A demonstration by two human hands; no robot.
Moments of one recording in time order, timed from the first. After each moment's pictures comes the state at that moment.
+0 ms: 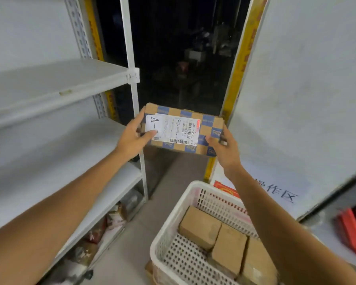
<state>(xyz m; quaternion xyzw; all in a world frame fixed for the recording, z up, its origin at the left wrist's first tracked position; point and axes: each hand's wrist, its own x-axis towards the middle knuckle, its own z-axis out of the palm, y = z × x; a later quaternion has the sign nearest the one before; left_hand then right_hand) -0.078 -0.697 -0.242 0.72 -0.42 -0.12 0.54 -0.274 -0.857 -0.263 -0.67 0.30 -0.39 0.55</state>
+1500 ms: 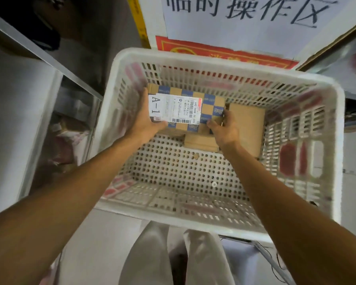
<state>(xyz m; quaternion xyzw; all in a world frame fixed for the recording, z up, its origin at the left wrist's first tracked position) -0.238 -0.850 -0.636 0.73 -0.39 -0.45 0.34 -0.444 -0.912 -0.642 -0.46 0.67 -0.20 0.54</state>
